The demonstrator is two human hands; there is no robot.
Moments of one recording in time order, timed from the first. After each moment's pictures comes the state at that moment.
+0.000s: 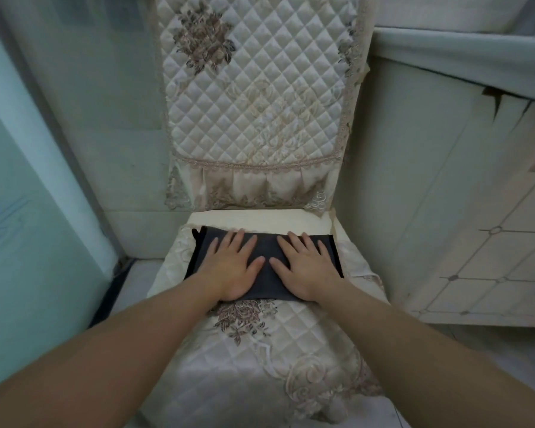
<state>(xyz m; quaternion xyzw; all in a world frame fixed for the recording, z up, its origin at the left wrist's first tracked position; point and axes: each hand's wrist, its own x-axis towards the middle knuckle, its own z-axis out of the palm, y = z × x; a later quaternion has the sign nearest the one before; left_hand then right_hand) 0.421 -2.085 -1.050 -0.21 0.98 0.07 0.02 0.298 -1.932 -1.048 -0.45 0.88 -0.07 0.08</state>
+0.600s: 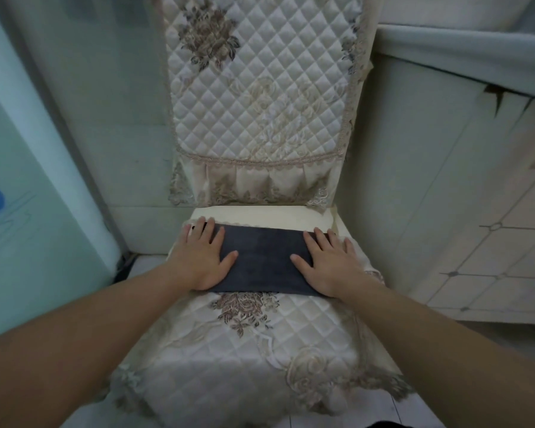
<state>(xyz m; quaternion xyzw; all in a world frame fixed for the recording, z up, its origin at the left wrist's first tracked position) 0.459 -2.125 -1.042 -0.25 0.97 -0.03 0.02 0.280 -1.899 -1.046 -0.41 0.91 -0.04 0.05</state>
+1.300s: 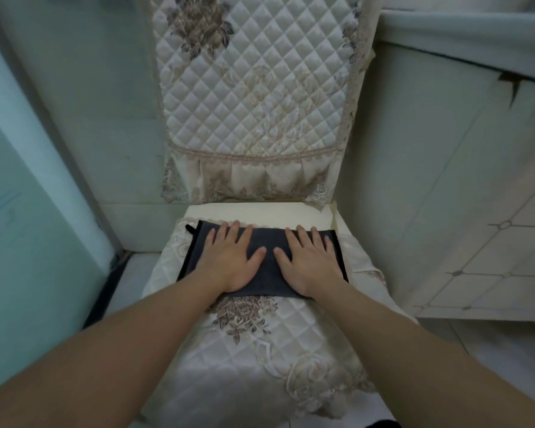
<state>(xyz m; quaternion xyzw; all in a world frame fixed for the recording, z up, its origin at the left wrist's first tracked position) 0.414 -2.088 -1.058 -0.25 0.96 0.07 0.00 0.299 -1.934 -1.061 -0.39 0.91 -0.09 0.05</state>
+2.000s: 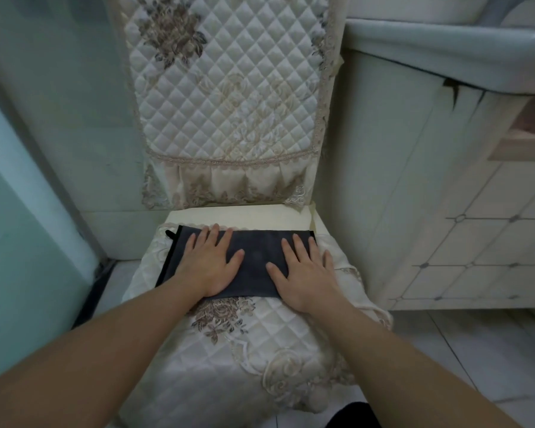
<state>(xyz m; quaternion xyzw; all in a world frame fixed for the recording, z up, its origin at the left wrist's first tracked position) 0.415 -2.086 -1.062 -0.25 0.97 0.06 -0.02 0.306 -1.888 -1.065 -0.36 0.92 -0.10 0.07</state>
